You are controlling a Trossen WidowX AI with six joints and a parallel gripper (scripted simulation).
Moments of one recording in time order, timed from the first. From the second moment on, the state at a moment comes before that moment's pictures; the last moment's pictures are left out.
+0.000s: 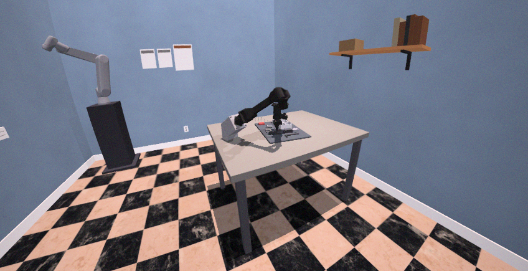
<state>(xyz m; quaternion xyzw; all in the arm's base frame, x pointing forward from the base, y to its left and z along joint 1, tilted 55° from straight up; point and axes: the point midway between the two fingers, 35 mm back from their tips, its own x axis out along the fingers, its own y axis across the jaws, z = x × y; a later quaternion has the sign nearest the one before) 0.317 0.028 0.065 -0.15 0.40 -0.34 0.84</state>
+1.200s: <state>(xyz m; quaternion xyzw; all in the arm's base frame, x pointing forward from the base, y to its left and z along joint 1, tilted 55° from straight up) 0.309 0.021 0.073 -0.15 0.40 -0.34 0.84</state>
